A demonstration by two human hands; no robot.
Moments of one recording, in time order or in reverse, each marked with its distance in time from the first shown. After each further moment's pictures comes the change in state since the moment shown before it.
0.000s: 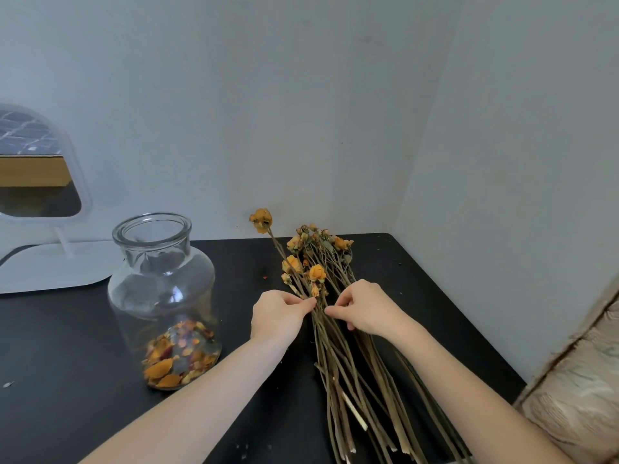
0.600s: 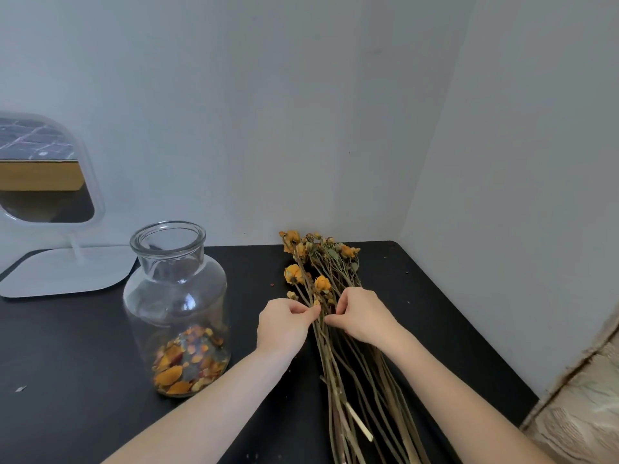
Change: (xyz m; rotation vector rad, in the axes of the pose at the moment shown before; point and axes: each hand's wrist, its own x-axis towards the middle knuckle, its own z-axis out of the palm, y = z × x) left_hand -0.003 0.002 -0.007 0.010 -0.005 0.061; right_hand 0.006 -0.017 0.010 -0.056 0.067 0.007
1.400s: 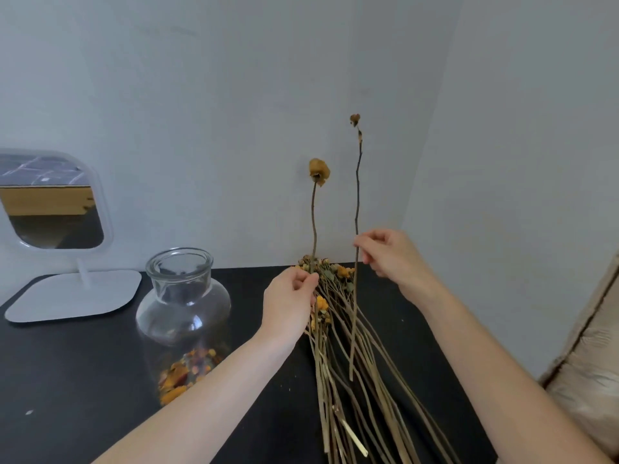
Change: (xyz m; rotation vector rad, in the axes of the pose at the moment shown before) left_hand -0.014 0.067 -0.025 -0.145 0.028 0.227; right_hand -0.002 -0.024 -0.102 0.652 0.274 -0.130
